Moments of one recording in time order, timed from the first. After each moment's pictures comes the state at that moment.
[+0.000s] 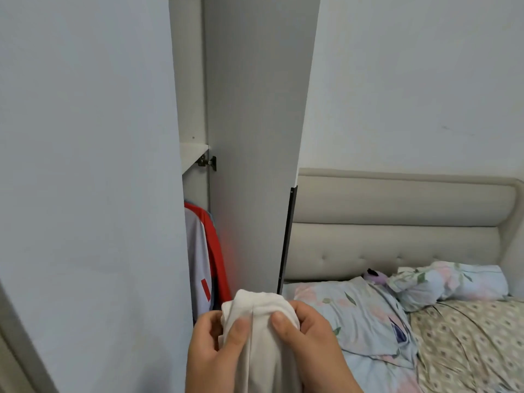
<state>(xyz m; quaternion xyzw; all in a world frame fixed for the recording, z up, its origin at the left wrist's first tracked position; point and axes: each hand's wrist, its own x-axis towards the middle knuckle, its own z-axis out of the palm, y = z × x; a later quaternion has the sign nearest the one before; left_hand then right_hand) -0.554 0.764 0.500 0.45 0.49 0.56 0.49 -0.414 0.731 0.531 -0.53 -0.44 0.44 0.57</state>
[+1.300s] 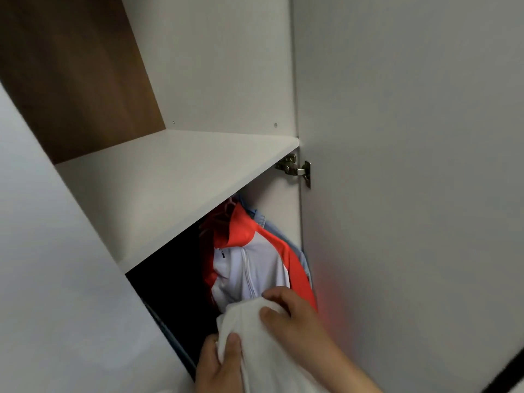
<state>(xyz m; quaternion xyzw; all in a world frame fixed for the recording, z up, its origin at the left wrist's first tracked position) -0.511 1.152 0.405 0.23 0.75 0.61 0.12 -0.404 1.236 0.437 -0.39 -0.66 0.54 0.34</state>
